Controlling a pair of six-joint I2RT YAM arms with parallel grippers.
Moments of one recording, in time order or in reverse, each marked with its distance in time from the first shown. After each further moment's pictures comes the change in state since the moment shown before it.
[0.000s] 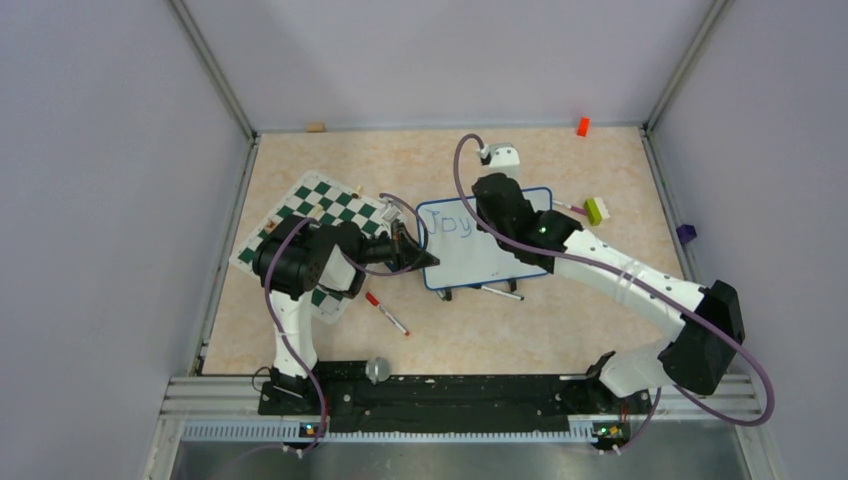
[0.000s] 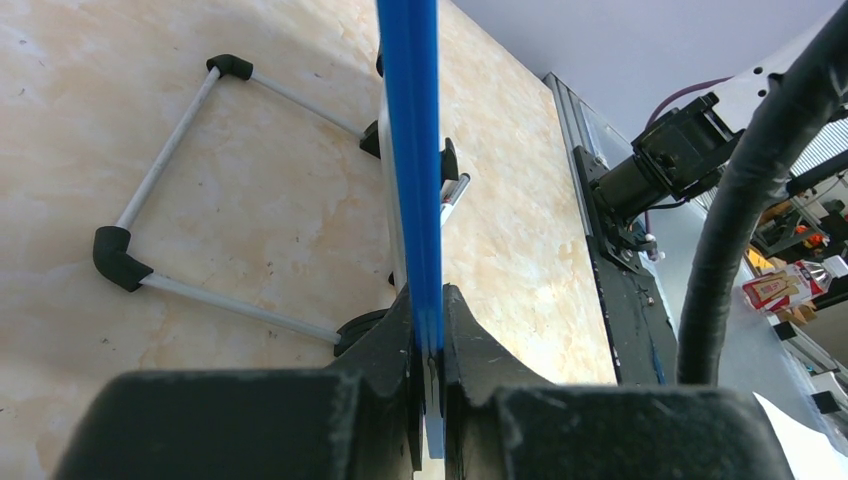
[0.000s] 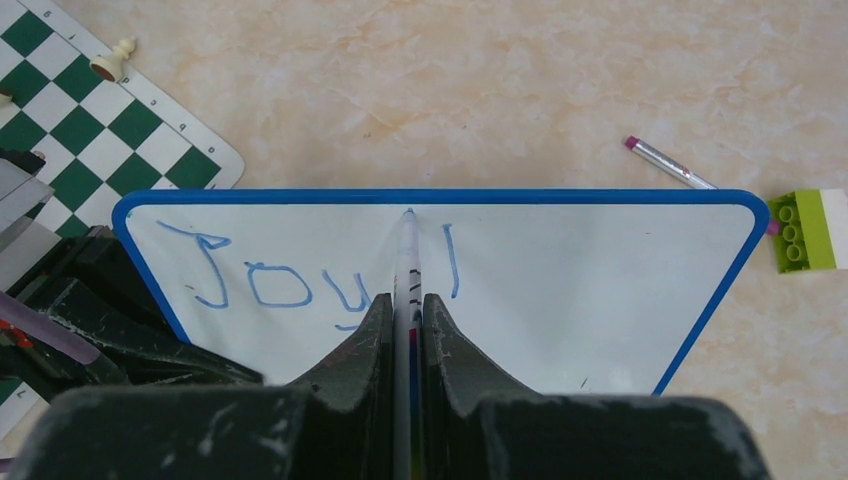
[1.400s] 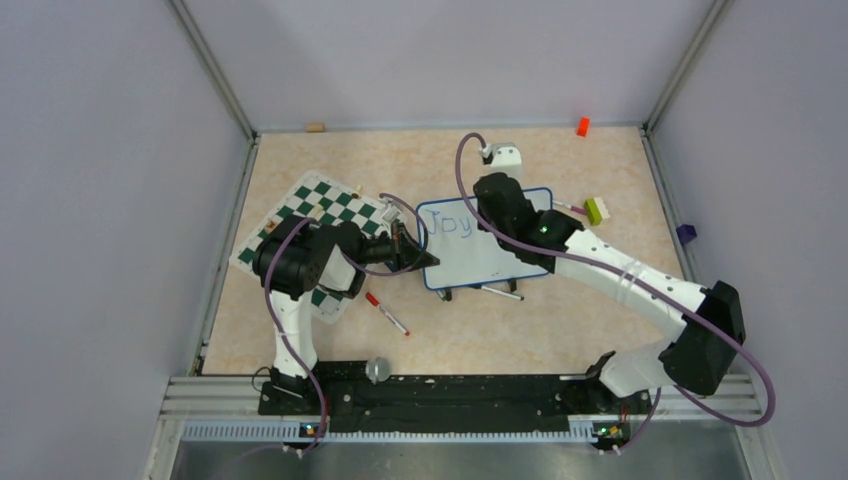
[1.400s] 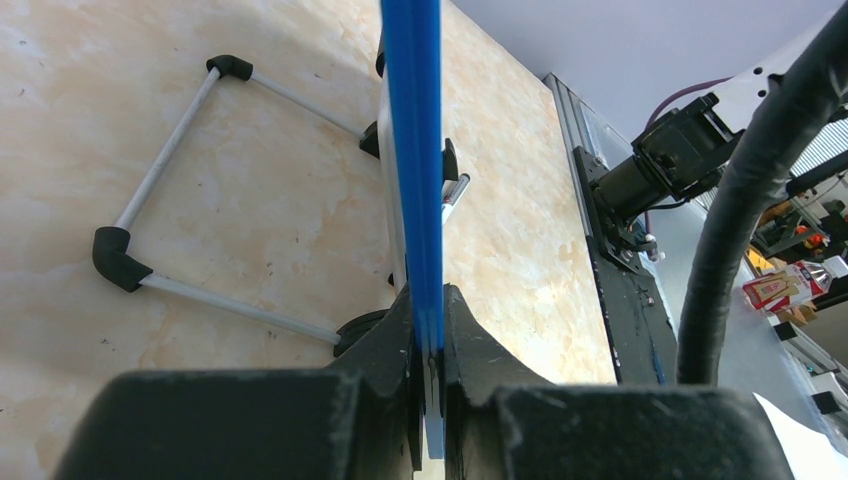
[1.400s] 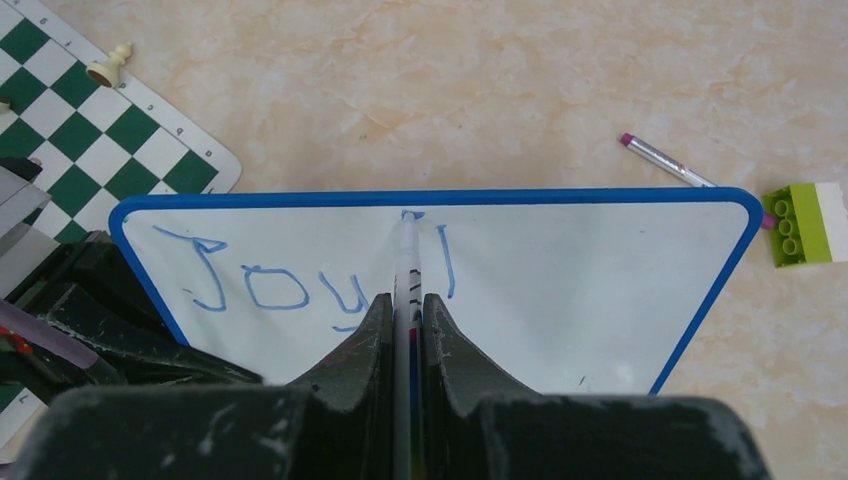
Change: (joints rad) left arm 0.000 0.000 -0.002 -0.001 -0.005 -0.004; right arm 0.000 0.006 0.006 -0.013 0.018 0.014
